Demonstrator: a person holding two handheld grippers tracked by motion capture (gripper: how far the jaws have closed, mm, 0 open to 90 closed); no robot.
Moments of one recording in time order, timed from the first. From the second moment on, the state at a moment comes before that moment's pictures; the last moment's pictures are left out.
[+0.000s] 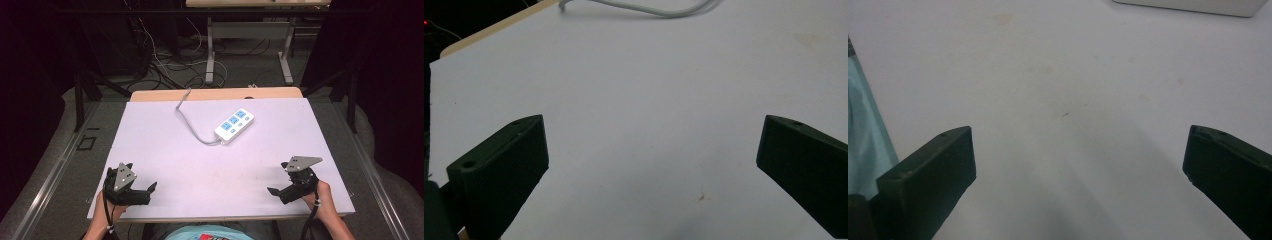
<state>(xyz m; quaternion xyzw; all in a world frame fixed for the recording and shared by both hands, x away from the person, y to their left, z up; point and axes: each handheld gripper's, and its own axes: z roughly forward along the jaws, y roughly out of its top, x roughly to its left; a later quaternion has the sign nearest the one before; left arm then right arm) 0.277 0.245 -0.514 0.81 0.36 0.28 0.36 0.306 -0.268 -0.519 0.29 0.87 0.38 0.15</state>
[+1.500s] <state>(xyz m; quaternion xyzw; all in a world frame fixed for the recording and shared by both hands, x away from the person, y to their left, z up) 0.279 0.241 -0.519 0.82 0.36 0.29 0.34 0.341 -0.245 -0.513 0.27 0.87 0.38 0.15</state>
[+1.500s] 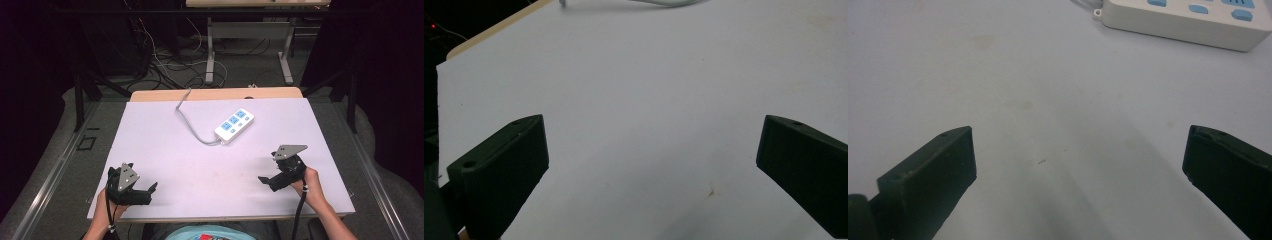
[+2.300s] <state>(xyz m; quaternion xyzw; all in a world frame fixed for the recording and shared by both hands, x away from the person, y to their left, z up) 0.279 0.242 -0.519 0.82 0.36 0.30 0.34 0.376 -0.215 -0.510 0.26 0.88 0.37 0.15</state>
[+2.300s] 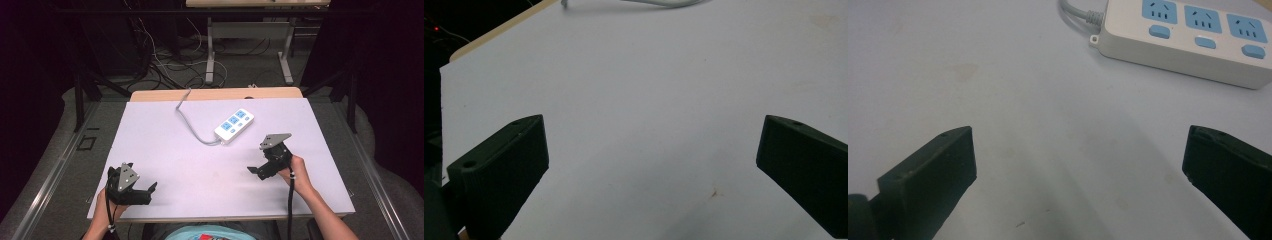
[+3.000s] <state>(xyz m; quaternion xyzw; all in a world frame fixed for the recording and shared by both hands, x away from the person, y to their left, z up) 0.279 0.241 -0.519 0.82 0.35 0.30 0.34 0.416 -0.202 -0.513 0.28 0.87 0.39 0.14</state>
